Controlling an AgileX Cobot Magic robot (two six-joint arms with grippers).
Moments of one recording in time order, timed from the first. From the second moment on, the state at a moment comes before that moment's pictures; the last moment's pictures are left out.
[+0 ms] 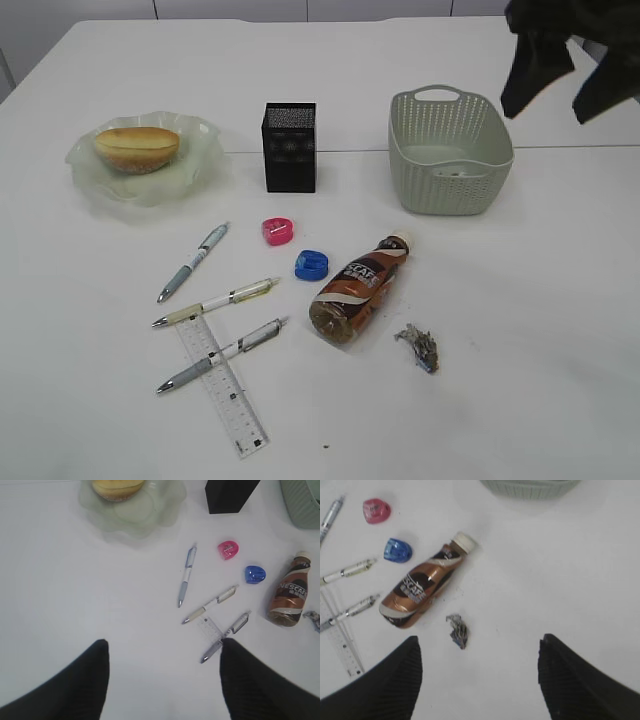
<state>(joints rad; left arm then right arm) -0.11 1.21 -1.50 -0.11 1.26 -0.05 0.18 1.64 -1.65 0.13 1.25 0.09</state>
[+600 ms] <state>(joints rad) -0.11 1.21 -1.50 -0.14 1.26 -0.05 0.29 1.36 -1.03 0.14 0.75 -0.05</state>
